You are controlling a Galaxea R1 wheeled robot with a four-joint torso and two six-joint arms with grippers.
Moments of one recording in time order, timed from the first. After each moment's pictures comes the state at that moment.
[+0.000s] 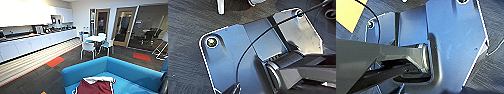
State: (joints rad) left arm 1.45 2.98 -2.68 0.58 -0.05 -0.35; right arm -1.59 3.08 -2.72 -0.01 0.13 -0.01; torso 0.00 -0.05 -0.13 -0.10
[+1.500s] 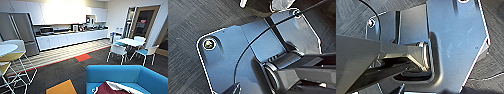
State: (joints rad) left arm 1.45 2.99 -2.68 0.61 -0.04 -0.35; right arm -1.60 3.08 -2.72 -0.01 0.13 -0.01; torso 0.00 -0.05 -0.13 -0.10
